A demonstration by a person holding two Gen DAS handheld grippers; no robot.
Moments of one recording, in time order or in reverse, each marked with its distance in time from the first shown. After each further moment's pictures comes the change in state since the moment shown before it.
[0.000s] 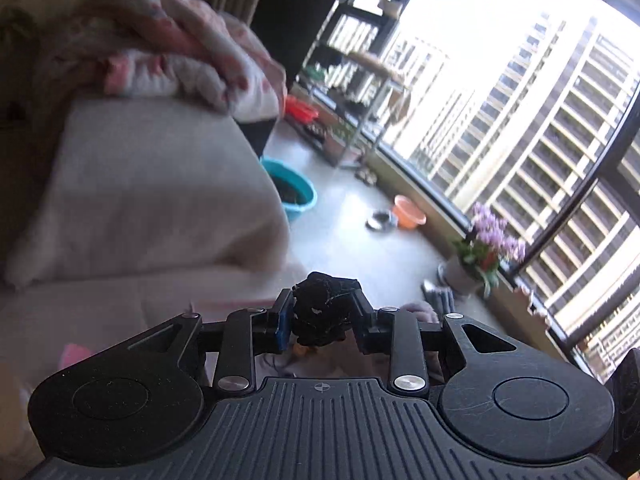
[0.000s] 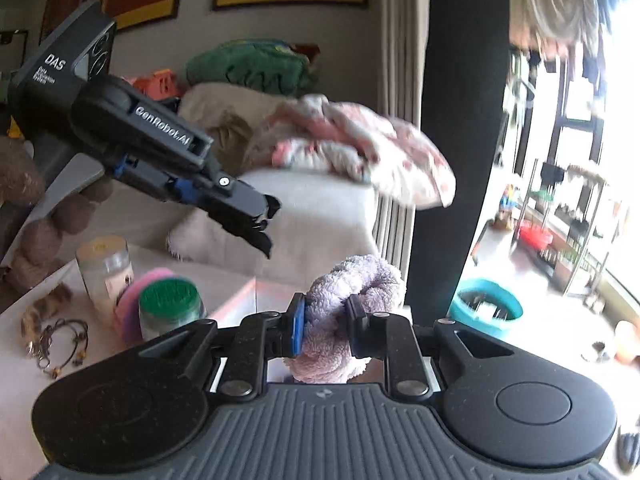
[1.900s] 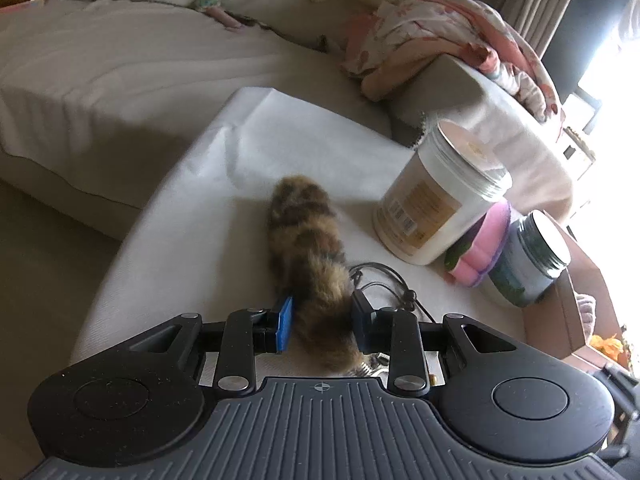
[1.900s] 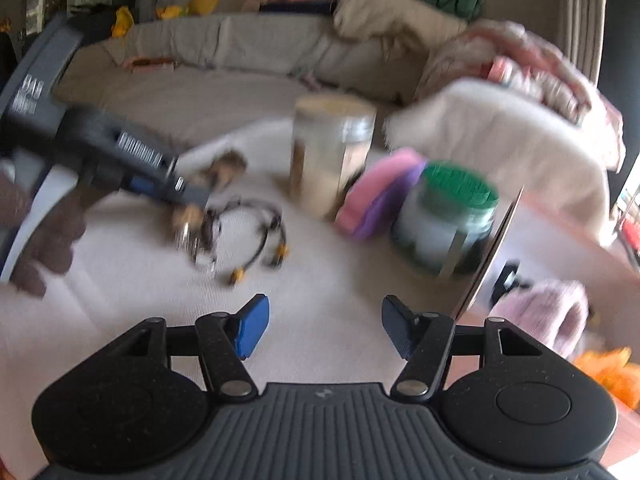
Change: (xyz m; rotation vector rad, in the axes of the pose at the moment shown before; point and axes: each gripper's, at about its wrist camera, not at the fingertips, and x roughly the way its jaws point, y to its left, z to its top) left arm -0.157 0.170 -0.209 -0.432 -0.138 0.517; right arm 0.034 0.208 -0.061 -0.228 0.252 0.268
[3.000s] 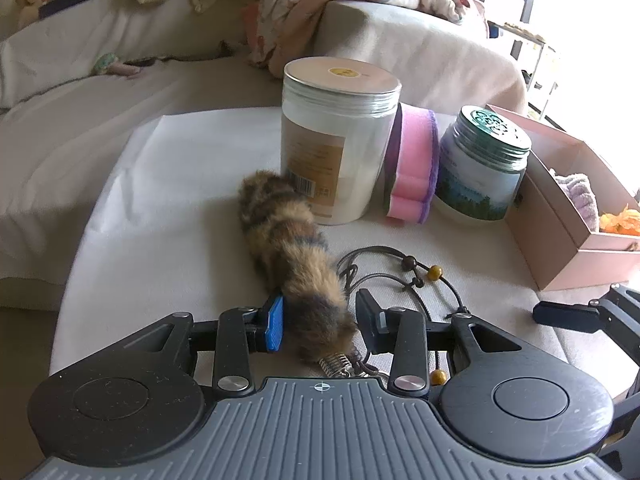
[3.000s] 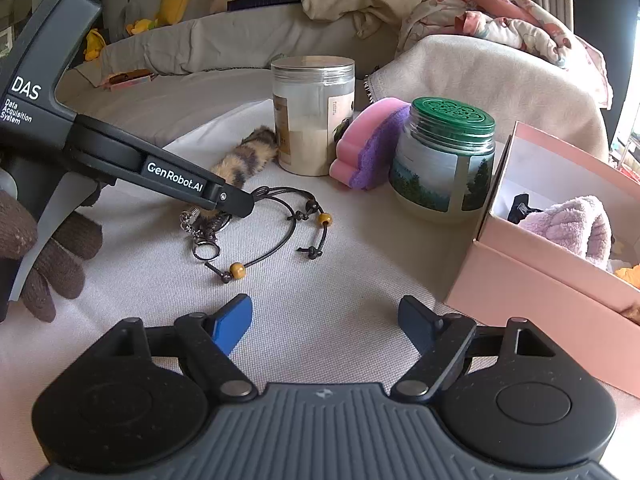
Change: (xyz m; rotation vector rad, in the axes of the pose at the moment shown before) left arm 0.018 -0.068 -0.023 0.409 0.032 0.021; right arm 0.006 -0.001 -0.026 0.133 -0.011 0.002
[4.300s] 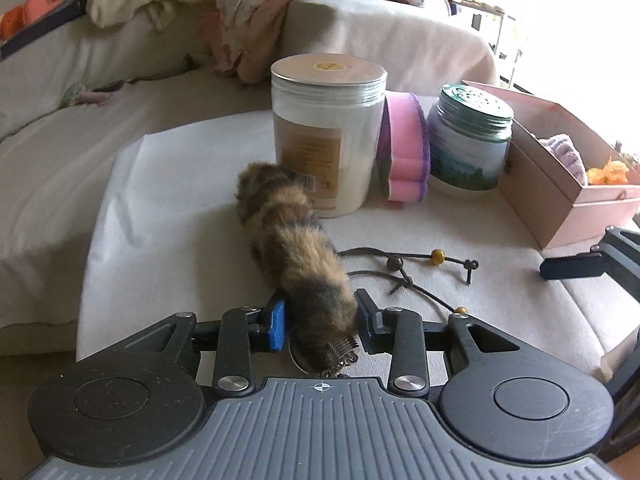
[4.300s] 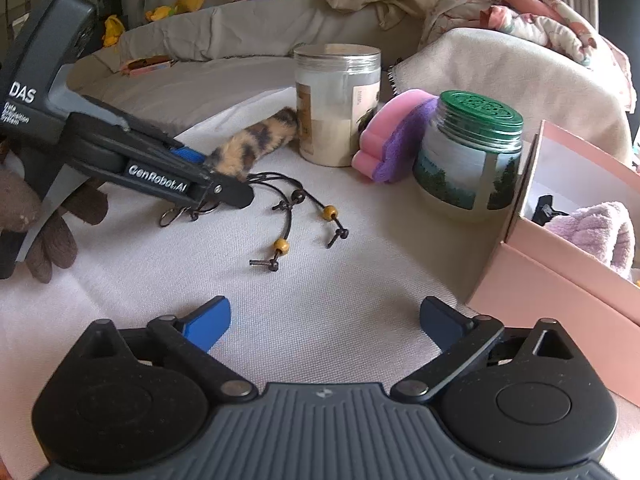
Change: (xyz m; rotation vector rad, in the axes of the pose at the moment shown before) left arm -0.003 0.016 -0.003 0.135 0.006 -0.050; right arm 0.010 0.002 0.005 -0.048 0.041 0.060
